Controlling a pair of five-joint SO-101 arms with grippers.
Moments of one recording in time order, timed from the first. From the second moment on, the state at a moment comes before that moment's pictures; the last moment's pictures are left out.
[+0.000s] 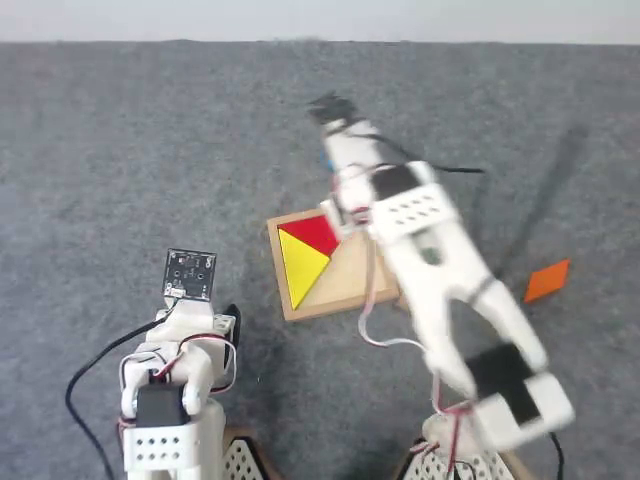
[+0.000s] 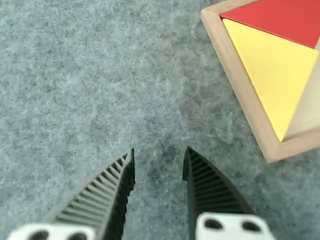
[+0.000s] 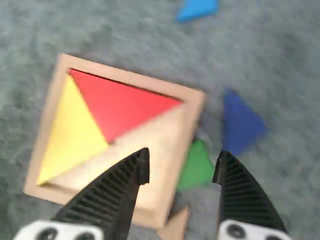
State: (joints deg) left arm -9.5 -103.1 96.9 72.0 -4.0; right arm -25.7 -1.0 11.2 63.9 5.1
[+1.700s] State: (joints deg) left arm -9.5 -103.1 96.9 72.0 -4.0; right arm 23.8 6.1 25.6 63.5 -14.5
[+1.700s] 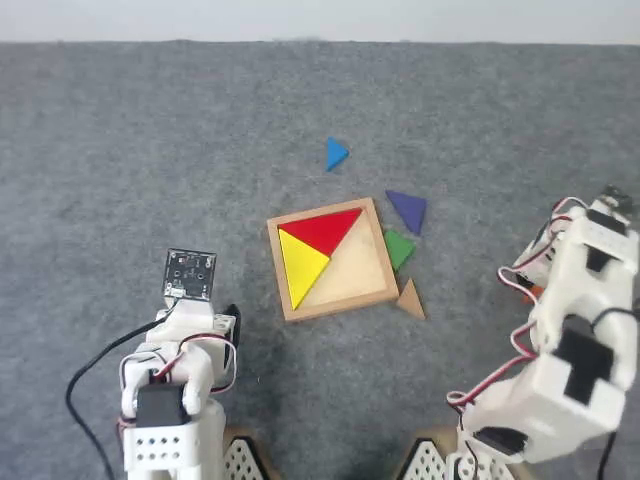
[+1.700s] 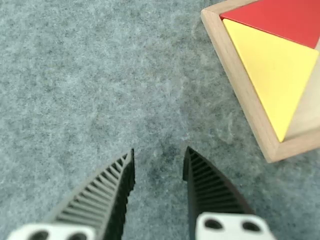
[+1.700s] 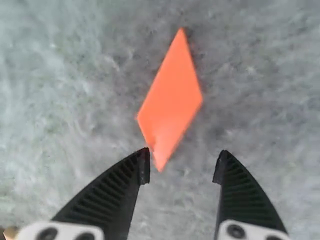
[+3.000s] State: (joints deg) left arm -9.5 -103.1 96.9 72.0 -4.0; right arm 22.7 17.7 15.3 60.8 -27.2
